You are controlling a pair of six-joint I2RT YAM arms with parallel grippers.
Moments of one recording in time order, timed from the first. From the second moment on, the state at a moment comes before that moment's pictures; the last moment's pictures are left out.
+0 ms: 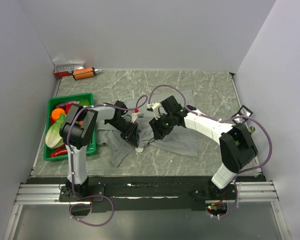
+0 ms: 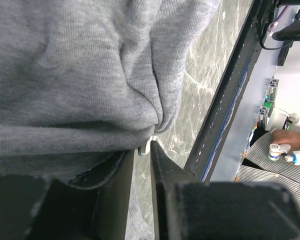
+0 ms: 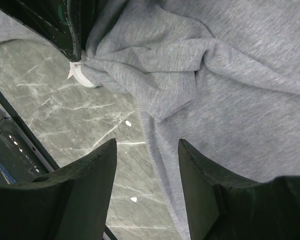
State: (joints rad) left arm -0.39 2.04 1.23 -0.74 0.96 0.32; right arm 0.61 1.64 1.14 -0.55 -0.38 -0.13
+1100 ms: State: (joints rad) left arm -0.40 1.96 1.21 -0.71 1.12 0.31; right arm 0.53 1.64 1.26 -0.63 -0.58 -0.10
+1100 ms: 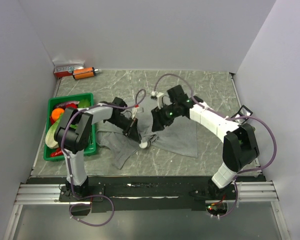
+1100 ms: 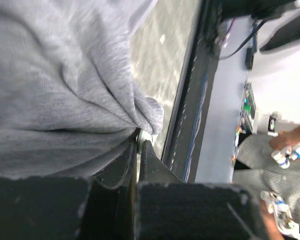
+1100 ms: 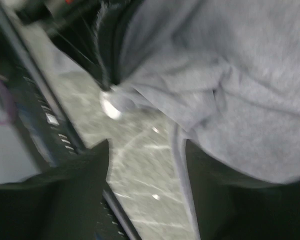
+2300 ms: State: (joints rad) left arm -0.38 1.91 1.07 -0.13 1.26 -0.27; right arm 0.46 1.80 1.23 -0.58 -0.86 0.13
